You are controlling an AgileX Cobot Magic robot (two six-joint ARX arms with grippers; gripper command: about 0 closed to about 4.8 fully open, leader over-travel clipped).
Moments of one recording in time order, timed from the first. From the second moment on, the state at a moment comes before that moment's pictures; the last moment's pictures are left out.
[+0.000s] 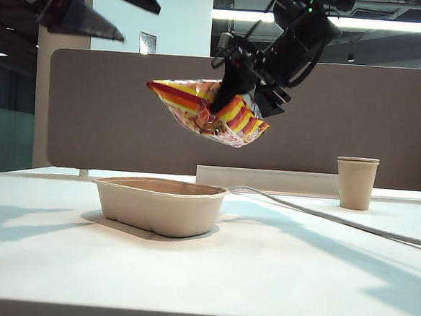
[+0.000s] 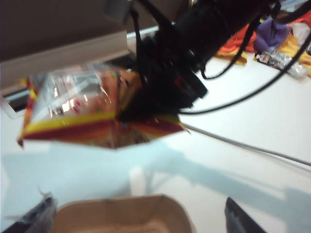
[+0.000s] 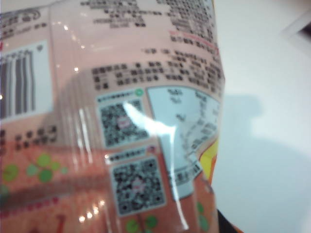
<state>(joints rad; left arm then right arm) -0.32 1.15 0.89 -0.04 0.54 0.07 0.38 2.13 2.04 -0.80 -0.56 -0.26</state>
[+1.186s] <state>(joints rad) -0.32 0.87 0.89 -0.25 0.55 0.07 0.66 2.11 2.02 -0.92 -0.18 -0.10</state>
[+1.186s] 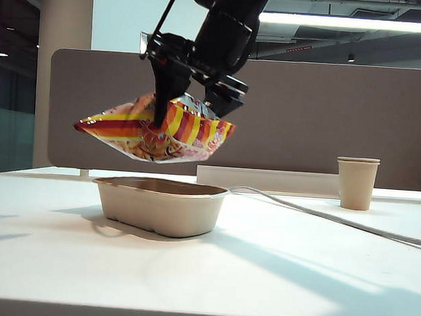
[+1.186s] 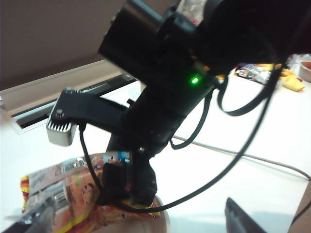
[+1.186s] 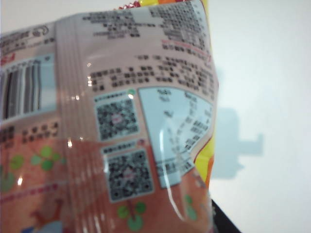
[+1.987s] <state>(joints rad) -0.32 0.86 0.89 -0.27 0.60 0.07 0.68 2.11 1.91 -0.89 -0.17 -0.04</state>
